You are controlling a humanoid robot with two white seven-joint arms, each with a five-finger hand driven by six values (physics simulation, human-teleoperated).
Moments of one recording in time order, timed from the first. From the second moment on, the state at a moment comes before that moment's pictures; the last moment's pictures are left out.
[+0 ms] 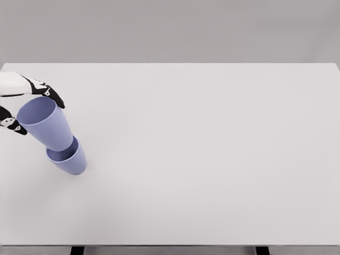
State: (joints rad) left arm -1.31 1.40 -1.34 -1.77 0.39 -0.39 -0.61; right arm 0.00 0.00 -0.06 0.05 -0.05 -0.07 0.10
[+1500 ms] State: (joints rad) left arm -1.26 1.38 -1.34 -1.75 0.37 -0.37 -0.61; right arm 0.00 0.00 -0.06 0.05 -0.05 -0.07 0.10
